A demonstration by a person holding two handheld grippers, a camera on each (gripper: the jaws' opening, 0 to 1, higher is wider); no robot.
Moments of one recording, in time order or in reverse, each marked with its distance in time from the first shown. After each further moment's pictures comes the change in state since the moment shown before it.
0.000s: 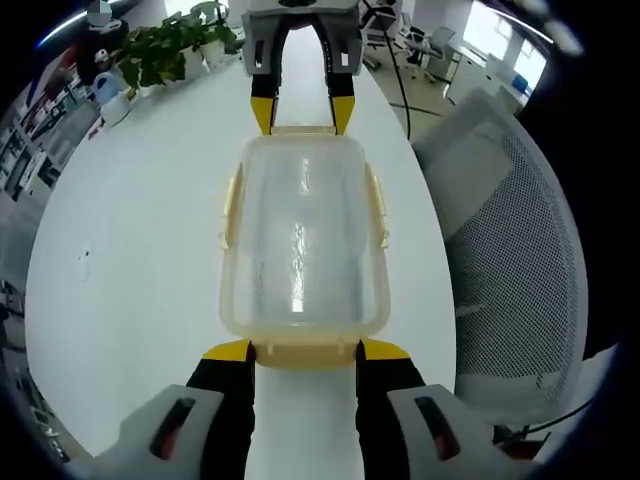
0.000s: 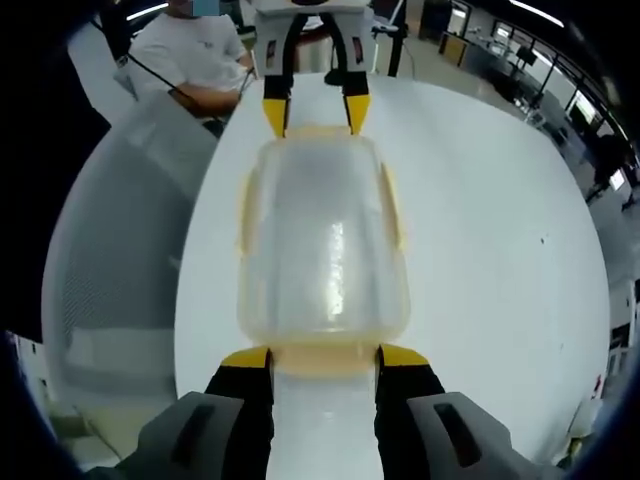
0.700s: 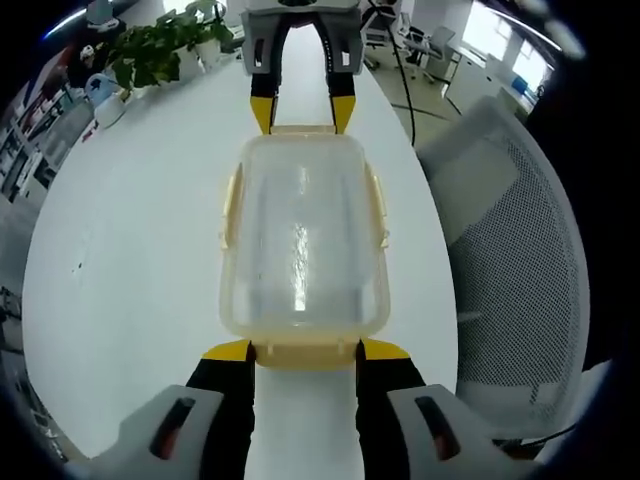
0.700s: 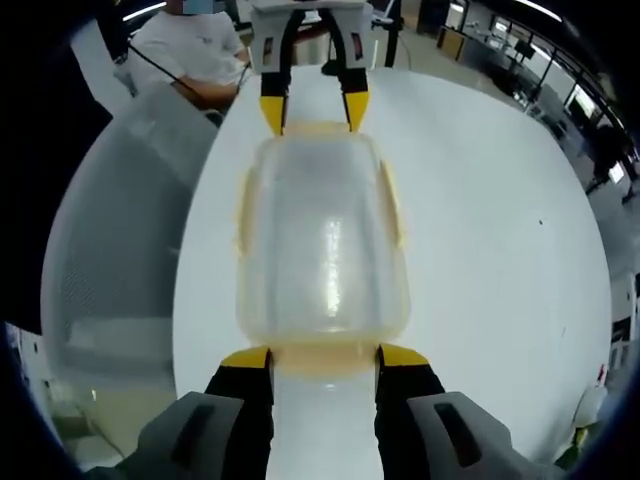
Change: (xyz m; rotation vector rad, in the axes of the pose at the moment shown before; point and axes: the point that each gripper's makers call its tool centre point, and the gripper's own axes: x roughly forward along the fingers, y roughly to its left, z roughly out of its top) left arm 0.015 0.003 0.022 0.001 0.007 -0.013; right arm -0.005 -0.002 -0.027 0.013 0.019 0.001
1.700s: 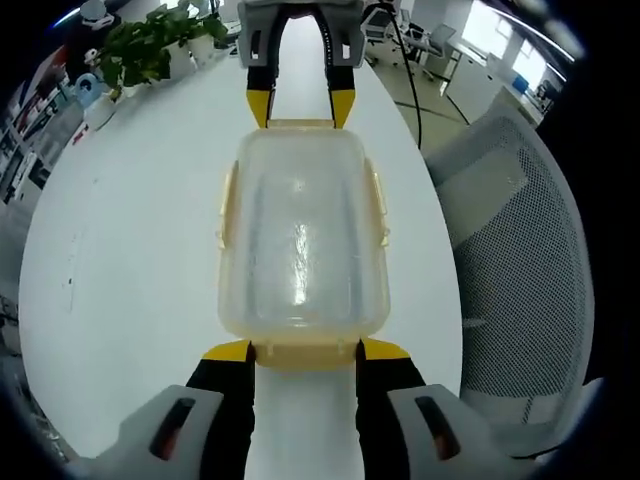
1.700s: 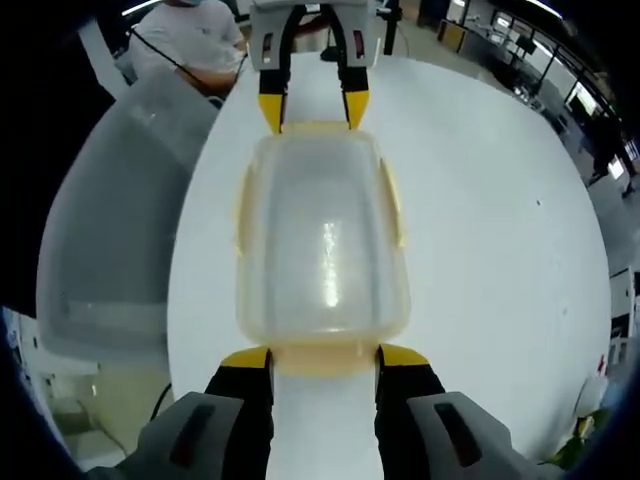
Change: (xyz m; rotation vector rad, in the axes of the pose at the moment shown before) left arm 0.017 0.006 0.020 0.010 0.026 -0.012; right arm -0.005 -0.005 -0.025 0.007 0.031 0.002
